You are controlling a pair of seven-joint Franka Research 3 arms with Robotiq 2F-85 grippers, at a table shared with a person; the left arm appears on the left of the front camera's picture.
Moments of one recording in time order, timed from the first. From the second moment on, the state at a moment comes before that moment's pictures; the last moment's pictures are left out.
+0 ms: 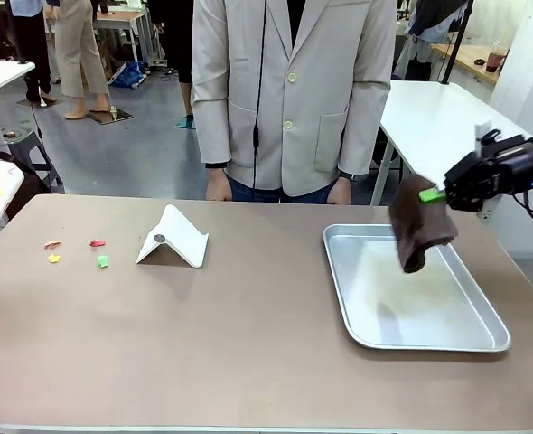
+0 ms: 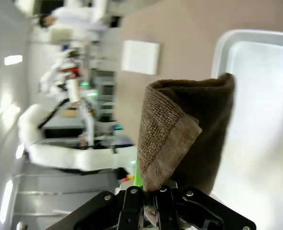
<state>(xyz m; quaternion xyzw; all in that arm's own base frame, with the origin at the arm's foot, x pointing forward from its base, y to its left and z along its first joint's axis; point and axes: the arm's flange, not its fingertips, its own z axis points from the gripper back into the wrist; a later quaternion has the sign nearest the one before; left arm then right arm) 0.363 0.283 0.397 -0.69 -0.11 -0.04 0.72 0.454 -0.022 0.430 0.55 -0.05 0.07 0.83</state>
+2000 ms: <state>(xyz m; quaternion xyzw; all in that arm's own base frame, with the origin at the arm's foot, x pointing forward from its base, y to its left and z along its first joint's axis) 0.363 0.283 0.397 -0.69 -0.11 -0.04 0.72 0.369 -0.193 0.422 0.72 -0.13 -0.02 0.69</state>
